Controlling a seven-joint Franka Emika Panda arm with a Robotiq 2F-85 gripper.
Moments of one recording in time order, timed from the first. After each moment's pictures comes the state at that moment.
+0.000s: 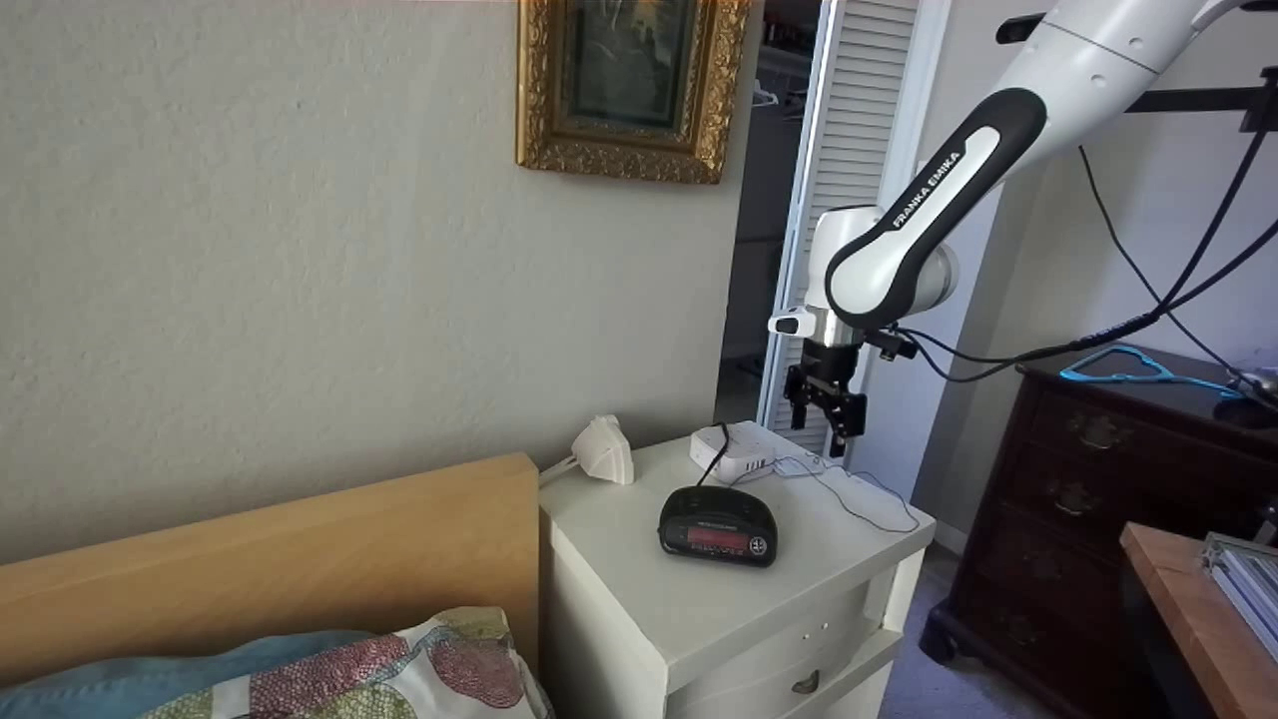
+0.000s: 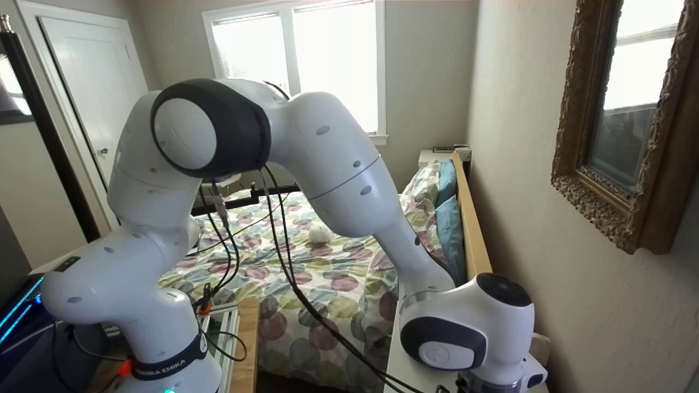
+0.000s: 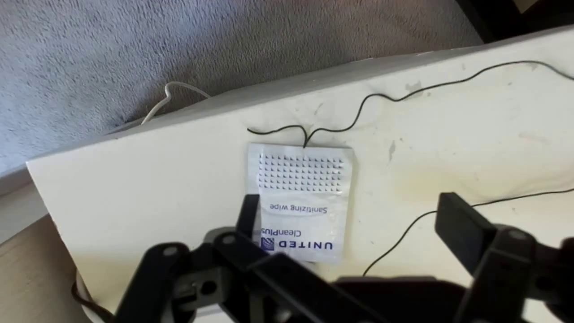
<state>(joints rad) -0.40 0.59 -0.04 -2.05 -0.06 2.63 -1.23</state>
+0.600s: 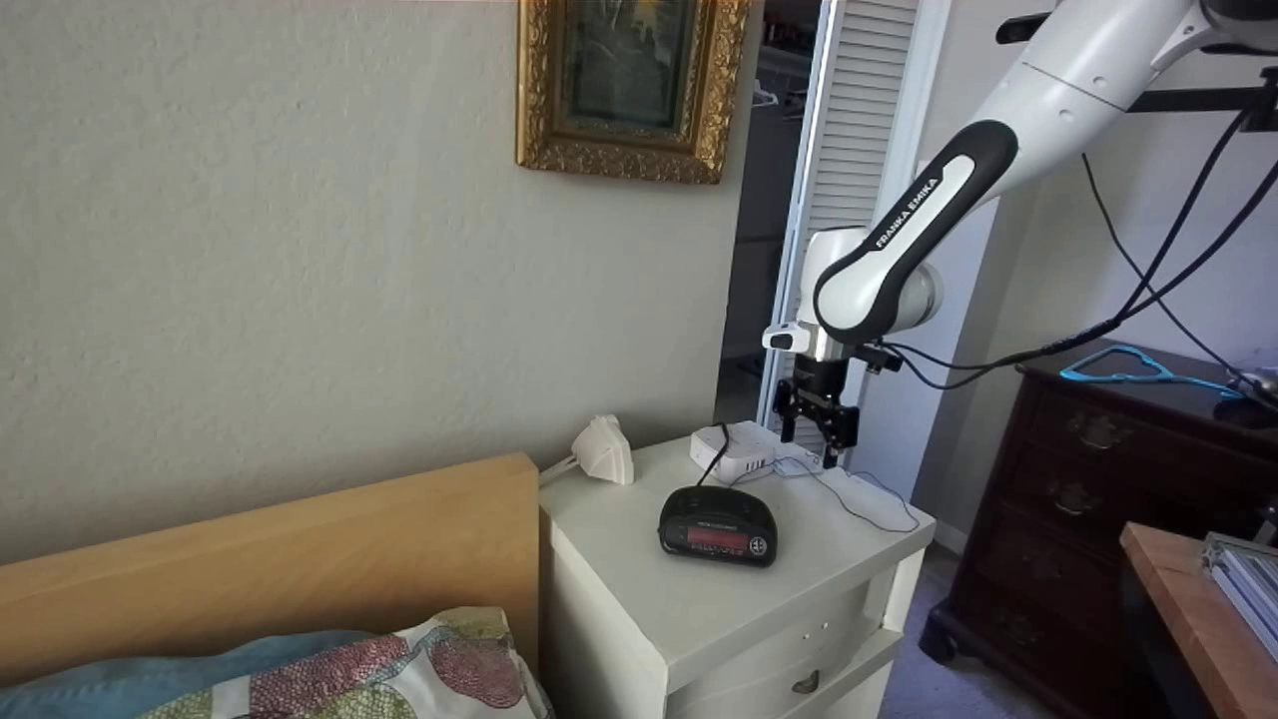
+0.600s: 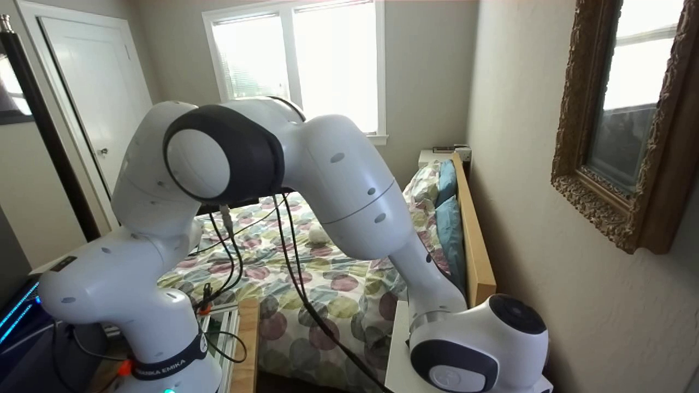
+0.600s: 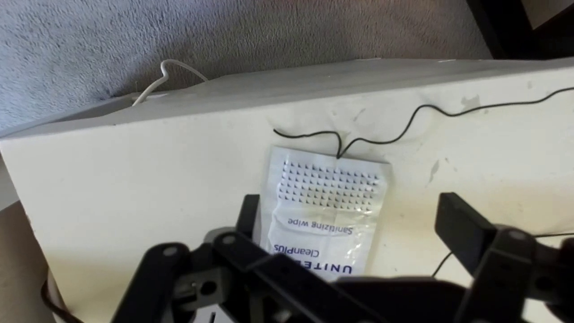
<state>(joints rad) -0.47 0.68 0.01 -1.97 -0.06 2.63 -1.36</state>
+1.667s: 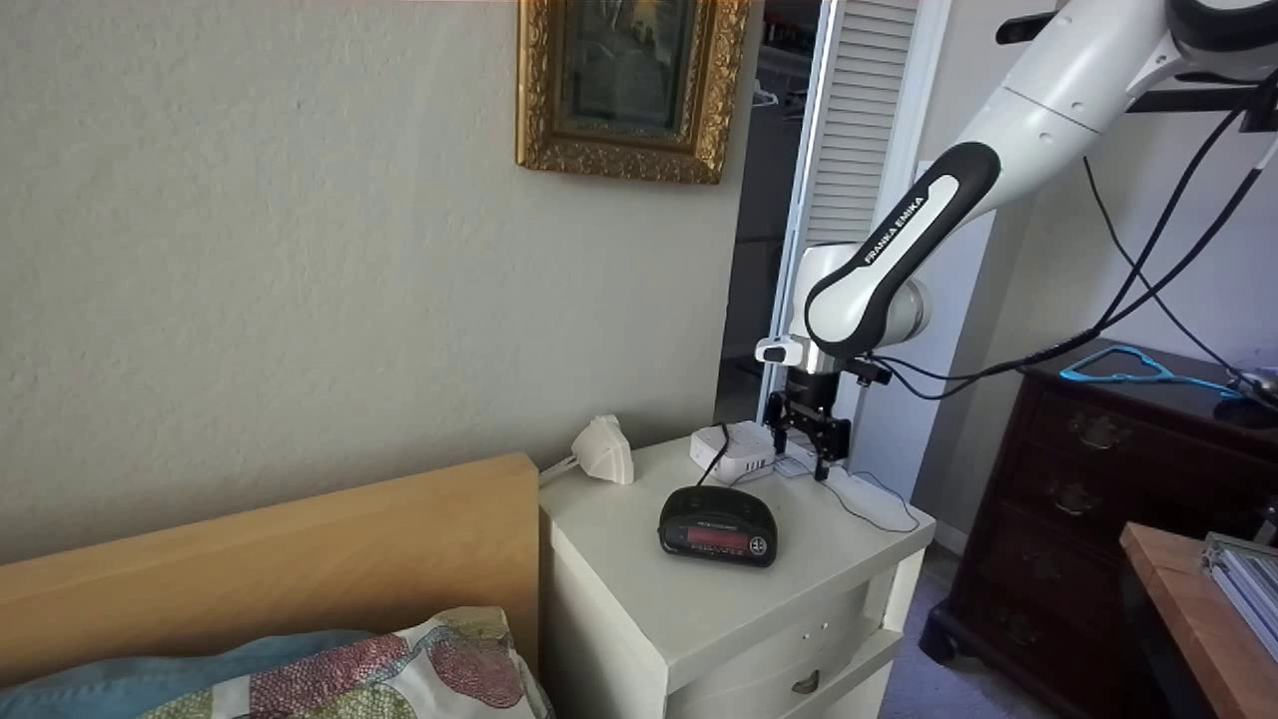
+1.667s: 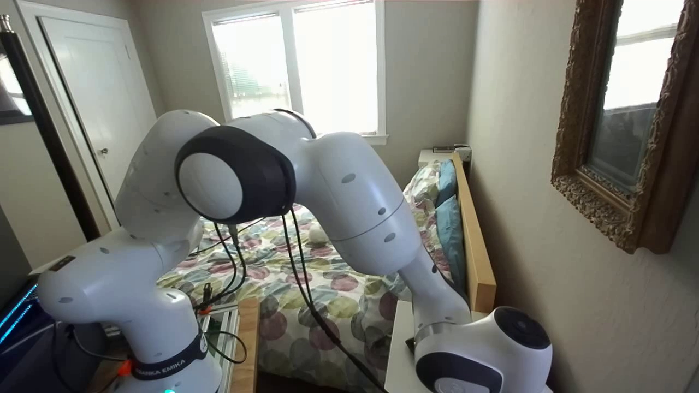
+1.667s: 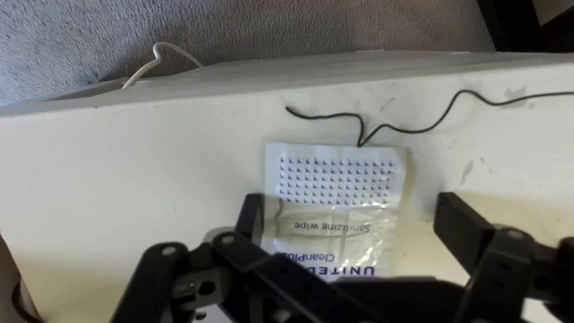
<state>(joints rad) -0.50 0.75 0.04 -1.91 -0.06 2.63 -1.40</state>
